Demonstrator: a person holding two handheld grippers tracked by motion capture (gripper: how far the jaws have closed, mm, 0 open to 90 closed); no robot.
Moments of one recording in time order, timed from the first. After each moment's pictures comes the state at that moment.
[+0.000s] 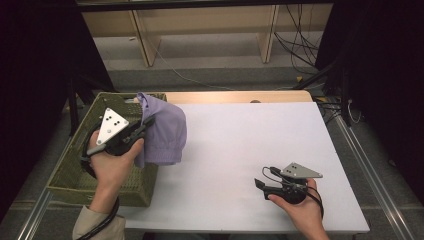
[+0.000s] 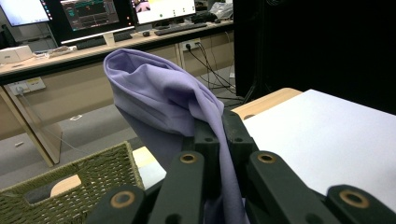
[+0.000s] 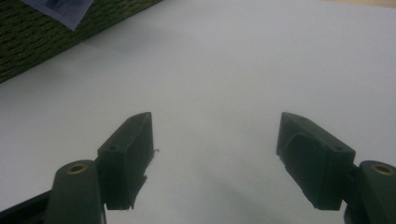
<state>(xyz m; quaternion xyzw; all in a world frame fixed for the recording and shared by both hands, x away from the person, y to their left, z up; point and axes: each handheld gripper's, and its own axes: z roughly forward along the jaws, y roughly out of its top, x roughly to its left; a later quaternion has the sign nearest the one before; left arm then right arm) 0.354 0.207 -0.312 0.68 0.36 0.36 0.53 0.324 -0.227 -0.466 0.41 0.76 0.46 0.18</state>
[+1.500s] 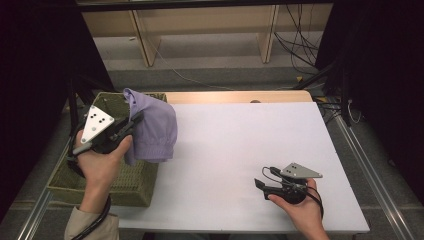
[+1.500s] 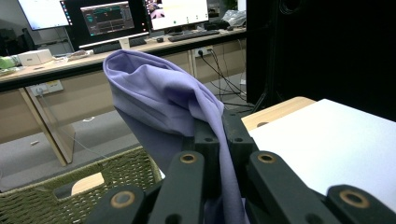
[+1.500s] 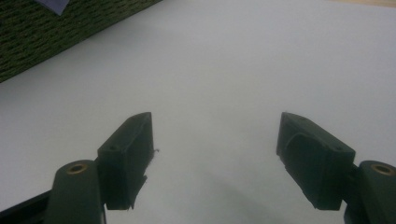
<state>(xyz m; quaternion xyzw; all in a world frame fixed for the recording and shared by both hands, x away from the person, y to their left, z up) 0.351 0.228 -0.301 0.66 0.37 0.37 0.53 0.324 -0.227 -0.466 0.41 0.76 0.47 0.18</state>
